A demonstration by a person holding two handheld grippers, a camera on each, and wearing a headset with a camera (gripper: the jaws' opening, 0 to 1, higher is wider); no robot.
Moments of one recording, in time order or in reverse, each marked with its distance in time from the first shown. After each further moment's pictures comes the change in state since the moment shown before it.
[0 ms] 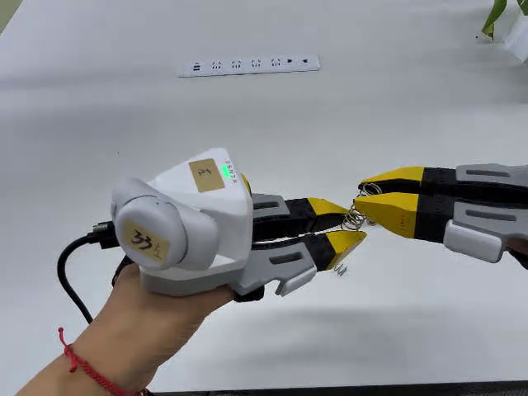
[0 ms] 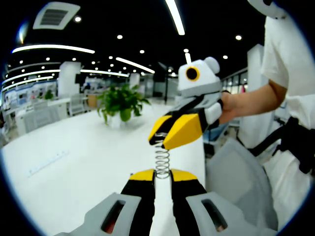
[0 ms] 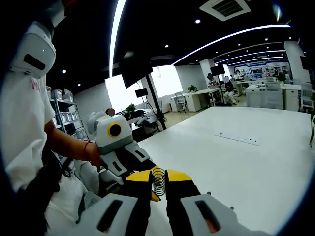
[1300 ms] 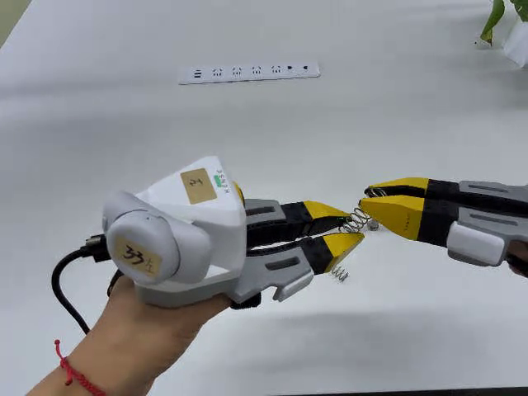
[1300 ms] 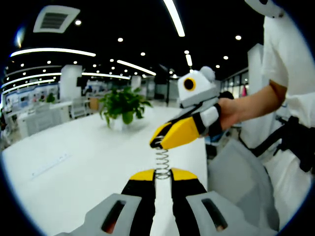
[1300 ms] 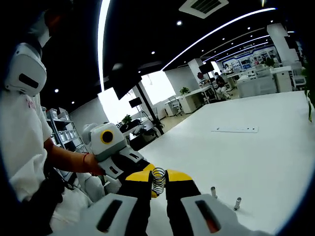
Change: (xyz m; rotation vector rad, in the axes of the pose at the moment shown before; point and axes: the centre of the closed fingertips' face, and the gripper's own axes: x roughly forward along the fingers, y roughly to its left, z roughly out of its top) left arm -0.004 0.002 0.004 0.016 -0.019 0.021; right arm -0.005 -0.011 -0.005 0.145 -0.062 -0.022
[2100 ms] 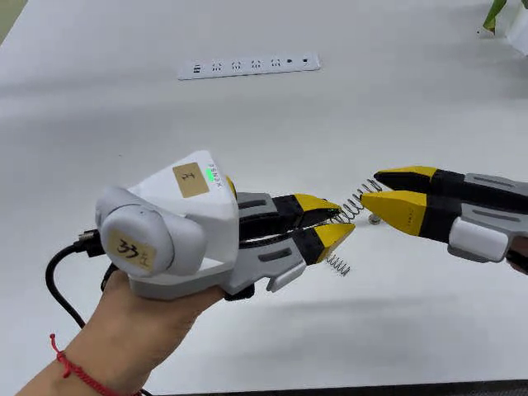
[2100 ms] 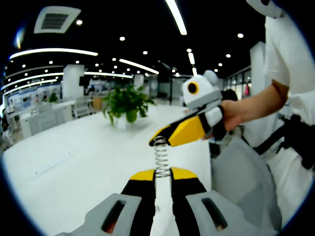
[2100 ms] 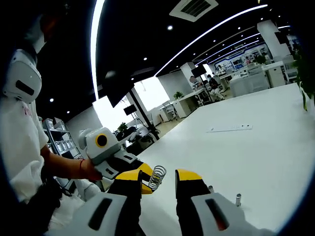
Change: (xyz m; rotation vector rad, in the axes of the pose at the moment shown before) left arm -0.003 0.008 -0.002 0.003 0.008 0.030; right arm -0.004 -0.020 -0.002 0.074 -0.065 -0.039
